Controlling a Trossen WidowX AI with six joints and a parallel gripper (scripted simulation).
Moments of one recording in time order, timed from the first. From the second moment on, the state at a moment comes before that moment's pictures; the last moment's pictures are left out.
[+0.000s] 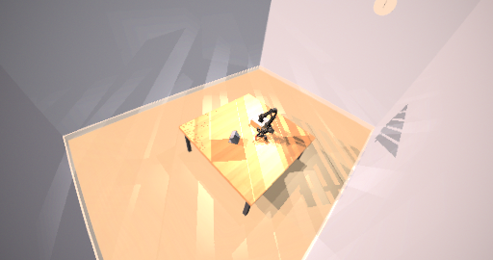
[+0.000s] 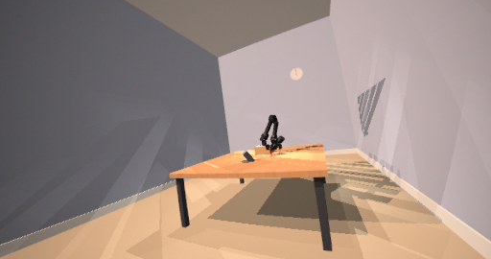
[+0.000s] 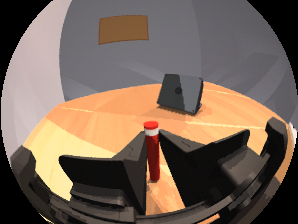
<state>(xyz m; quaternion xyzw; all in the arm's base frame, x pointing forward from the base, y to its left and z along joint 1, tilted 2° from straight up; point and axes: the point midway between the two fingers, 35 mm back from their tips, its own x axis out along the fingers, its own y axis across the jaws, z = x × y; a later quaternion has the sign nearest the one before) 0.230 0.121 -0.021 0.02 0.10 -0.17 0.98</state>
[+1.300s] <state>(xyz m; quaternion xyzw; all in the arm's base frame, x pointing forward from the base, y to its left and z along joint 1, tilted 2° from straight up) 0.224 0.121 -0.026 0.02 0.09 -0.18 0.98</state>
